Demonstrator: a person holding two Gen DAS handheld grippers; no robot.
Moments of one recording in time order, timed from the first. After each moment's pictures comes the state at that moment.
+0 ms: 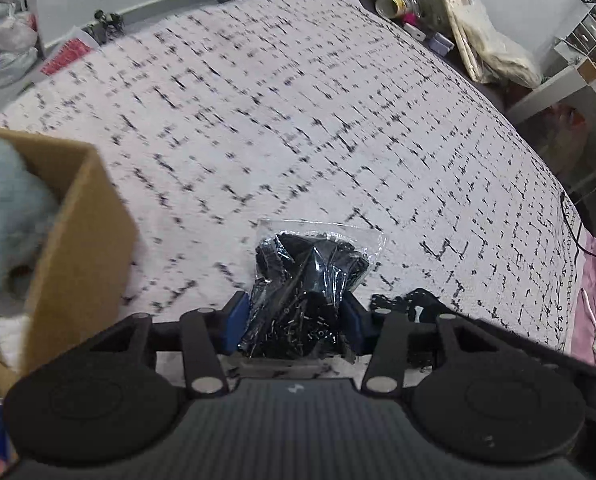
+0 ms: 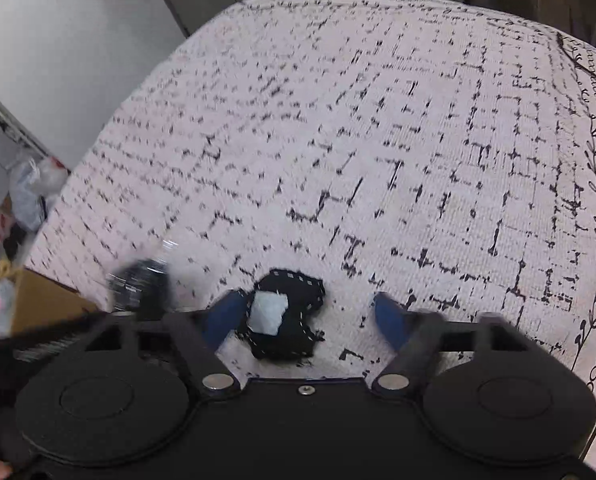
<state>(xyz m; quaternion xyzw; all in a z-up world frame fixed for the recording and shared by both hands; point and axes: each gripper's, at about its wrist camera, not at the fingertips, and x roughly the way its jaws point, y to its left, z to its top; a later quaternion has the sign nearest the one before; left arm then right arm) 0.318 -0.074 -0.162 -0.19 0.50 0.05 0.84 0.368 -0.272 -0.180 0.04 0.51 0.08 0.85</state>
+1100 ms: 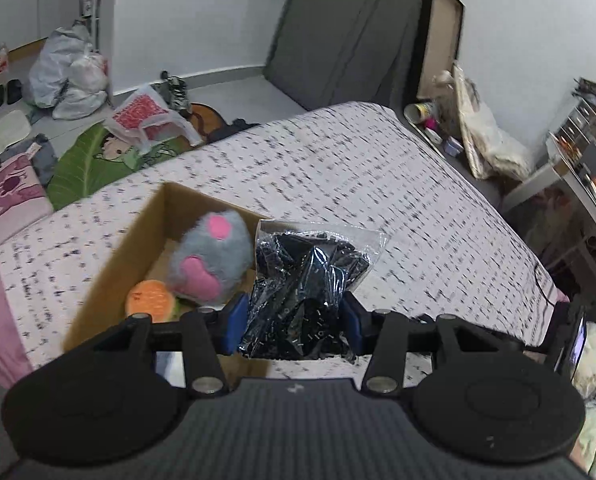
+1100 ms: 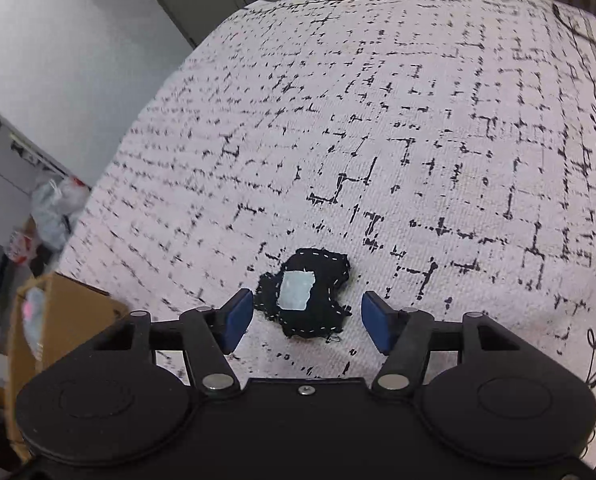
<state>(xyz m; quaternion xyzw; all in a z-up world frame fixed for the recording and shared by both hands) 0.188 0.010 -0.041 -0.22 0.41 0.11 0.88 0.354 -0.274 -0.178 0.09 0.50 0.09 0.85</state>
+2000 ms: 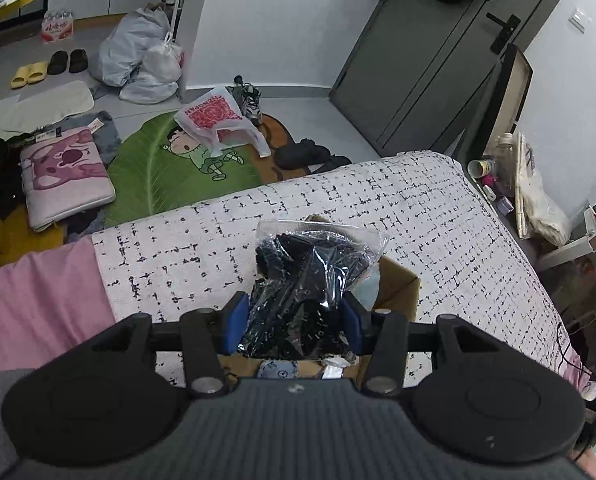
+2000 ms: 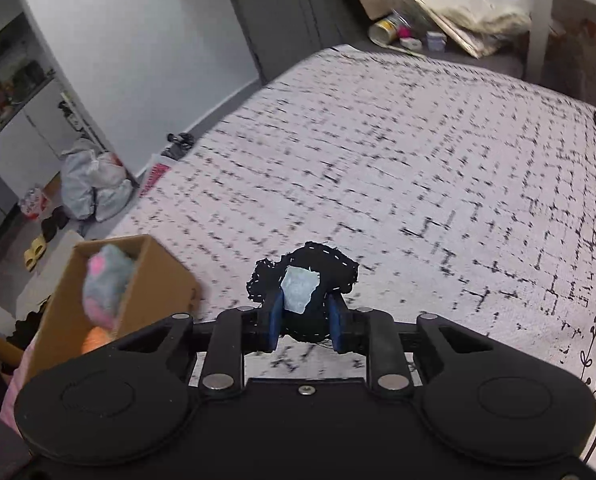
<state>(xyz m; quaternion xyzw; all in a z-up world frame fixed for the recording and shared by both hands) 0.125 0.124 -0.034 -0.28 0.38 0.18 0.86 0.292 -0.210 -0.116 0.01 0.43 0.16 0.89</state>
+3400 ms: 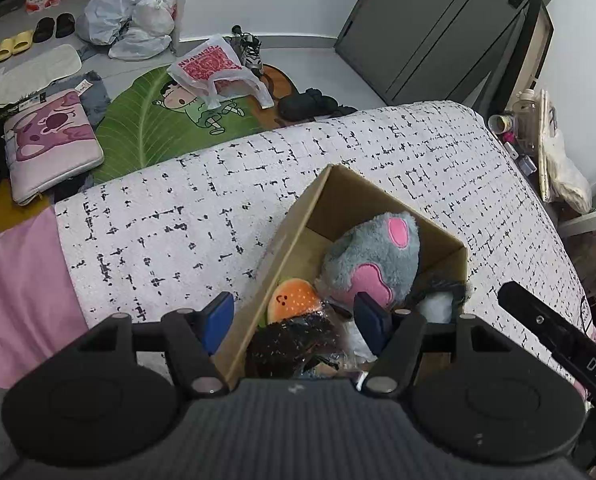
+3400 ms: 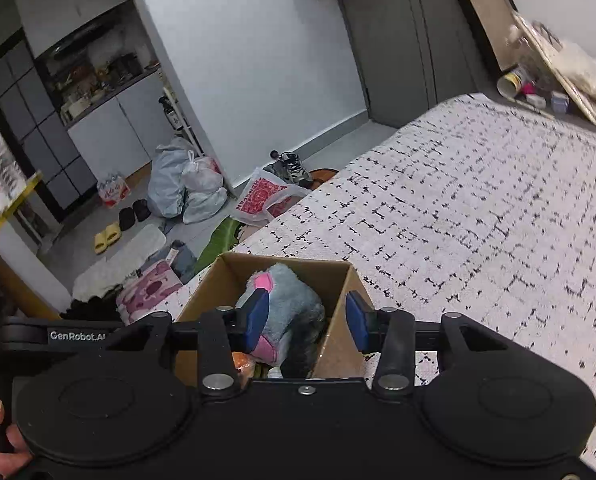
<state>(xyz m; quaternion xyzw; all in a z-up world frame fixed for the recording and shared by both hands) 0.169 0.137 -0.098 -0.28 0.45 0.16 0.83 0.262 -0.096 -0.099 0.00 0.38 0.28 0.88</state>
